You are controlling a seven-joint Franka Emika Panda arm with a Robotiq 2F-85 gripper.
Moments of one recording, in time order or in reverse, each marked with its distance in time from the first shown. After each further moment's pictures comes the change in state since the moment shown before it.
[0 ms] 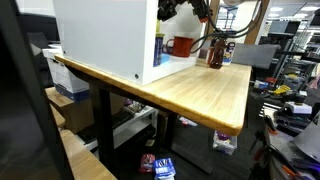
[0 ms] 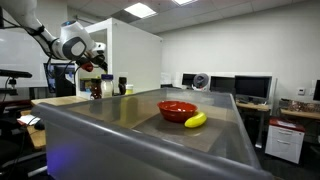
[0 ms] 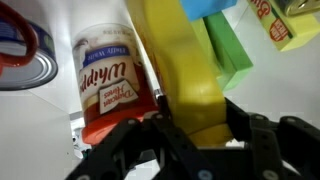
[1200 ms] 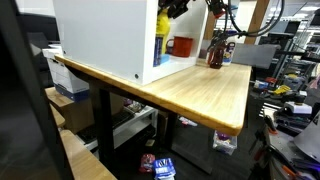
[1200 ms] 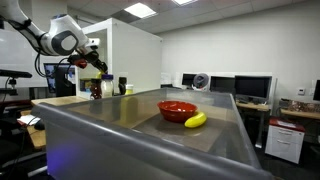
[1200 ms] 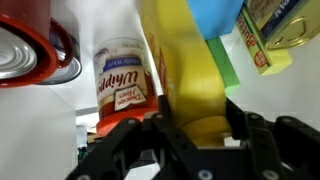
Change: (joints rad) arm 0.032 -0.140 -0.026 -0.104 -0.014 -0.077 -0.064
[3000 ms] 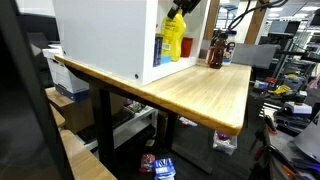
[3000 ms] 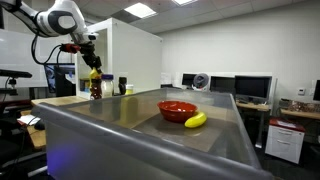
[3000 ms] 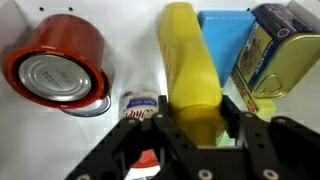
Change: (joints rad) arm 0.000 -0.112 -0.013 0.116 -0.034 -0.566 -0.011
